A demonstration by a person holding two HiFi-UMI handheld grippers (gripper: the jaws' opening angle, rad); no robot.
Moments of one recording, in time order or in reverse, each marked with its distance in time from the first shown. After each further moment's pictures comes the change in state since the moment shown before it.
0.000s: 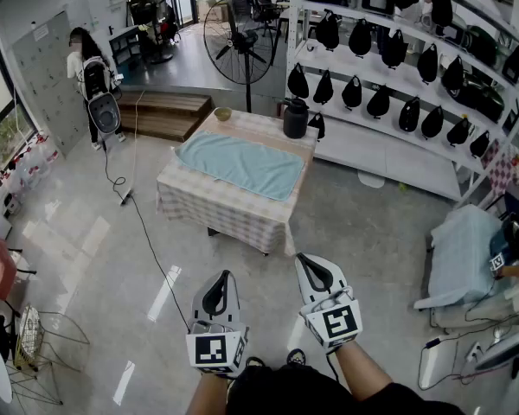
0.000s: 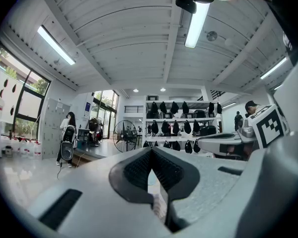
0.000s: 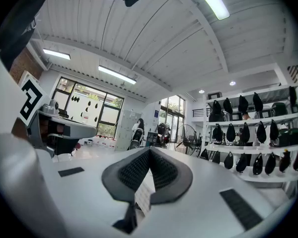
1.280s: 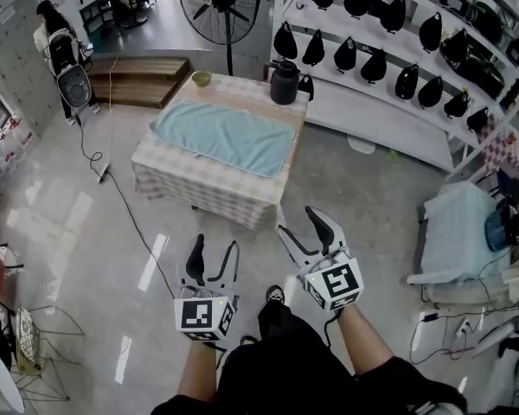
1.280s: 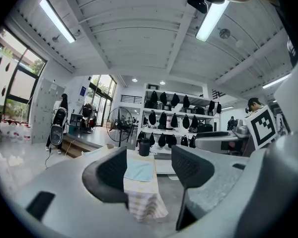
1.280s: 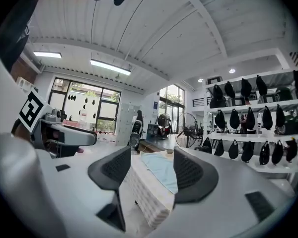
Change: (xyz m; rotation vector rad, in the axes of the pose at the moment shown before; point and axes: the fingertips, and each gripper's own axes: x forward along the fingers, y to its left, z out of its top) left arm 0.123 0.049 -0.058 -0.102 0.097 -0.085; right arm 0.111 -0.060 -0.058 0.074 0.097 0.012
